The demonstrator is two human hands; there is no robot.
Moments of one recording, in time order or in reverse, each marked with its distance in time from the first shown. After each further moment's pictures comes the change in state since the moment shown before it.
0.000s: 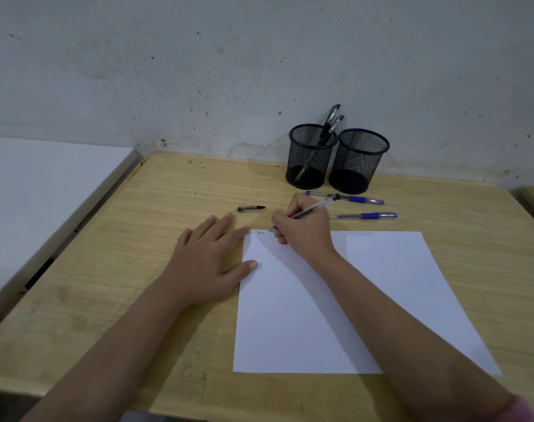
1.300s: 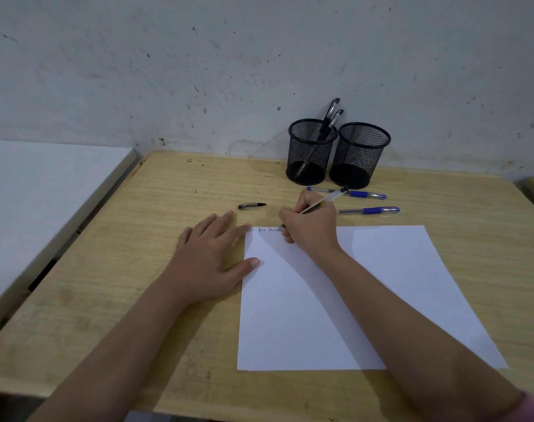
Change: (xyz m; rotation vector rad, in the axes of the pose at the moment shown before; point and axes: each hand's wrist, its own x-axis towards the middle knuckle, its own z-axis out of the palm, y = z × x) left_hand 0.000 0.000 -0.002 -0.060 0.025 0.016; right_hand 0.001 0.000 -0.002 0.012 0.102 0.046
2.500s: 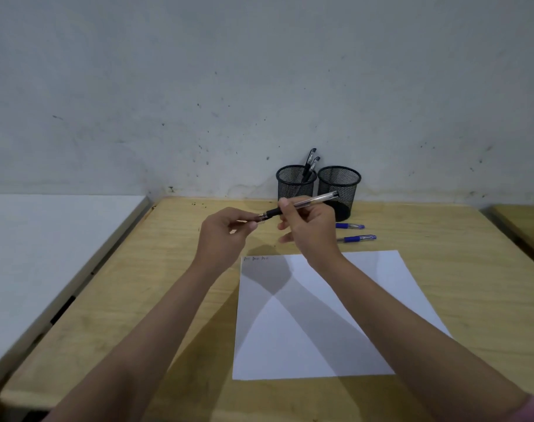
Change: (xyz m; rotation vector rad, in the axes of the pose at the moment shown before) left_hand 0.052 0.054 -0.035 -0.783 0.434 -0.031; right_hand -0.011 -0.052 -0.024 0.199 -0.081 -0.251
